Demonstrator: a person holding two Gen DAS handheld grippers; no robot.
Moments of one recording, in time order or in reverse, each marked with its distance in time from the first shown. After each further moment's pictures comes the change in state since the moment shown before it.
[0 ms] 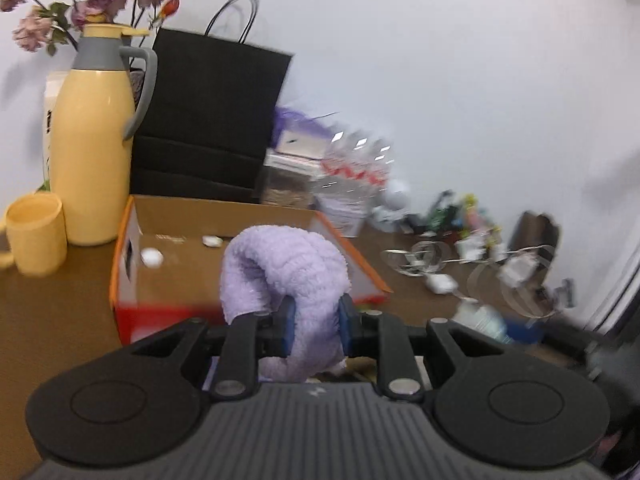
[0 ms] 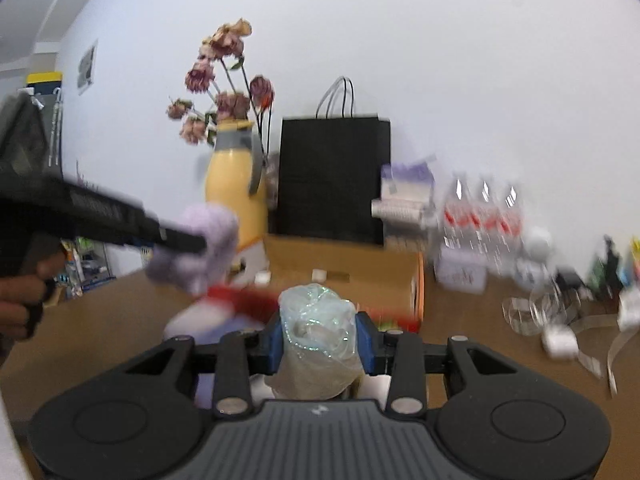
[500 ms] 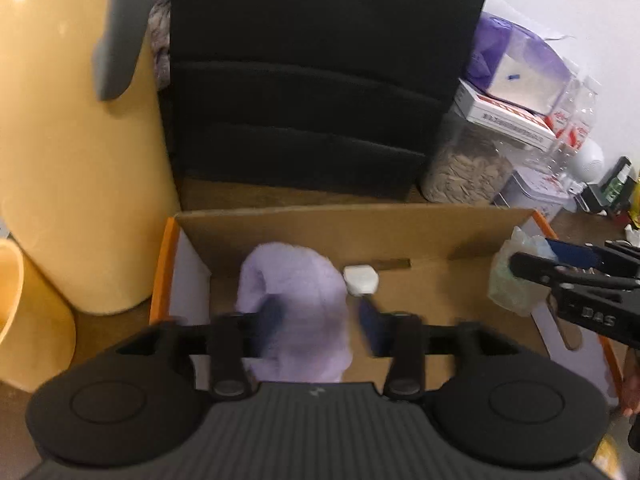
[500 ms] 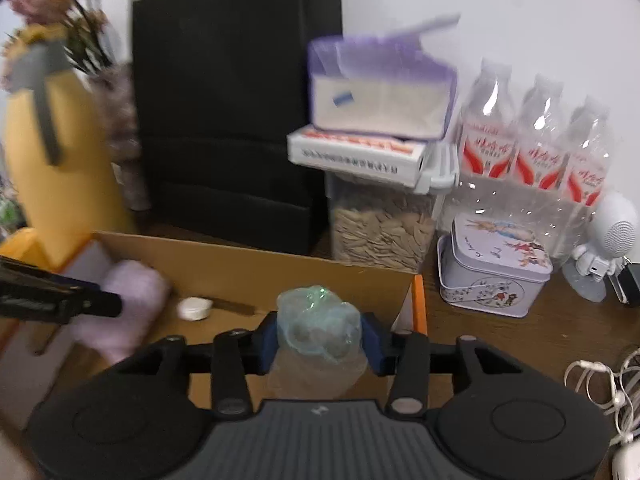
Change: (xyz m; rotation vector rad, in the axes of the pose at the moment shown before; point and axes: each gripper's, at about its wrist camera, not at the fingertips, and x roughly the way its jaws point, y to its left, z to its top) left arm 0.232 0.117 0.086 -0.035 0.281 0.292; right arm 0.337 -0.099 0.063 0.087 0.362 -0.117
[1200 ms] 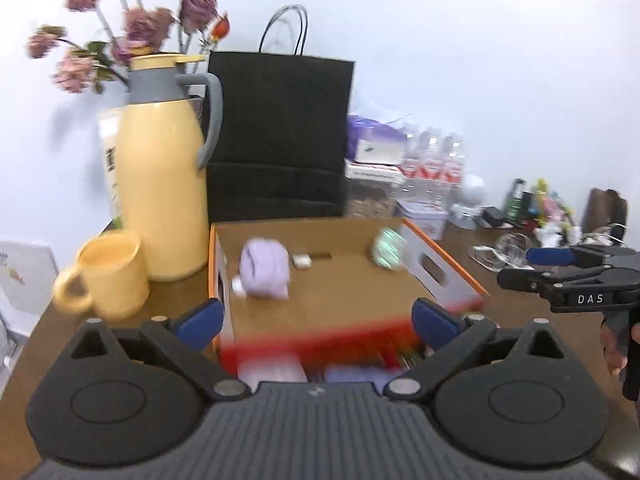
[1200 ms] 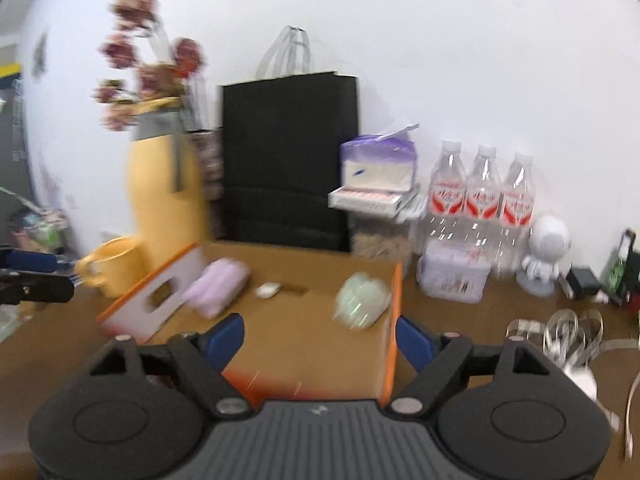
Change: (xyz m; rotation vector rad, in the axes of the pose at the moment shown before) left arm -0.241 -0.020 -0.177 0.099 -0.349 -0.078; right arm -0.209 0.017 -0.105 -0.026 -0.219 0.091
